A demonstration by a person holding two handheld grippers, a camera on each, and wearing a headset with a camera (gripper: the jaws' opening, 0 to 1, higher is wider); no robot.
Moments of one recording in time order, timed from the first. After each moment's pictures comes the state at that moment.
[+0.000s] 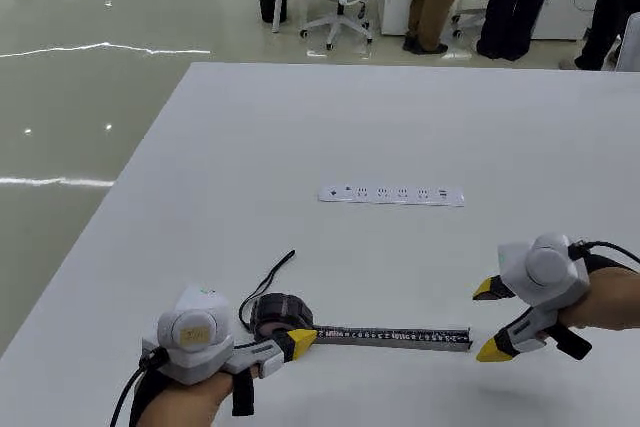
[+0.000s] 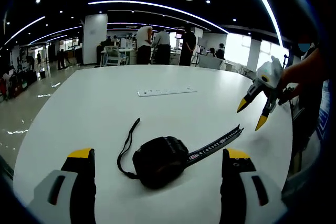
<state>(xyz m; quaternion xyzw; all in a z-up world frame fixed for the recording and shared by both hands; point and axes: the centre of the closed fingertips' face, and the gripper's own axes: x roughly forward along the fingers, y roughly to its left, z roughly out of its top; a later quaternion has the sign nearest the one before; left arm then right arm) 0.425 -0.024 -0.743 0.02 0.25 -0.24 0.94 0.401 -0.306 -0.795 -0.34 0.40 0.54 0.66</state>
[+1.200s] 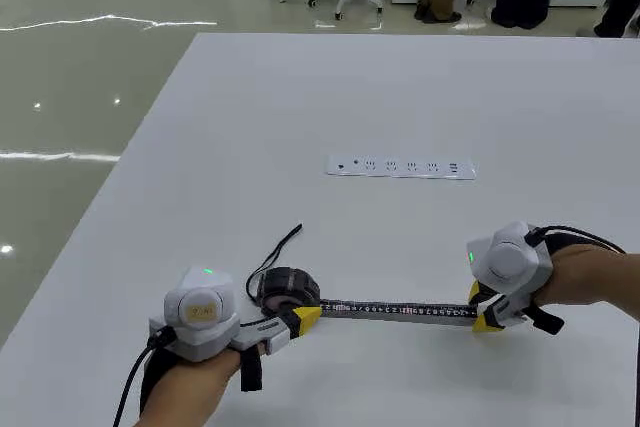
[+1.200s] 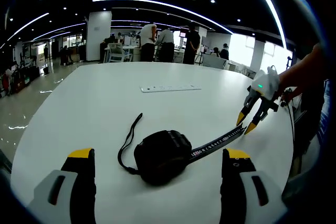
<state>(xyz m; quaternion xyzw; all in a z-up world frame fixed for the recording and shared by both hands) 0.423 -0.022 -0.753 0.01 0.25 -0.22 0.94 0.408 -0.308 -0.834 -0.42 0.42 0.54 0.60</state>
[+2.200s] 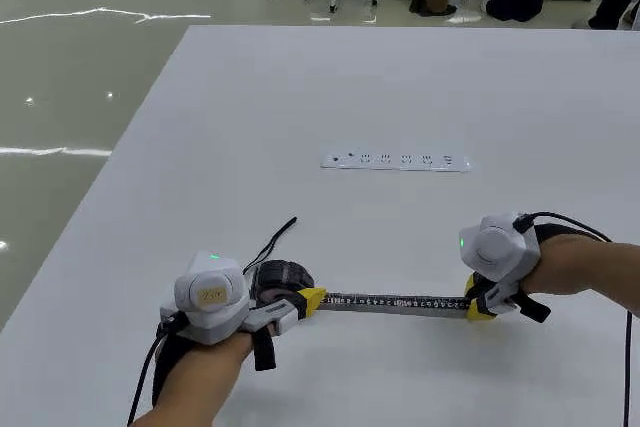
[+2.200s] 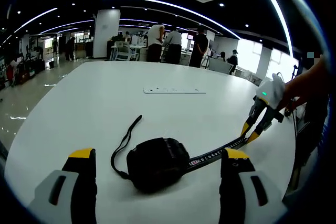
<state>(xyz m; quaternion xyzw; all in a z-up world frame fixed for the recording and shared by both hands) 0.435 -0.038 -0.759 -0.02 0.26 -0.20 0.95 0.407 -0.310 -0.837 -0.39 0.45 0.53 0.60</state>
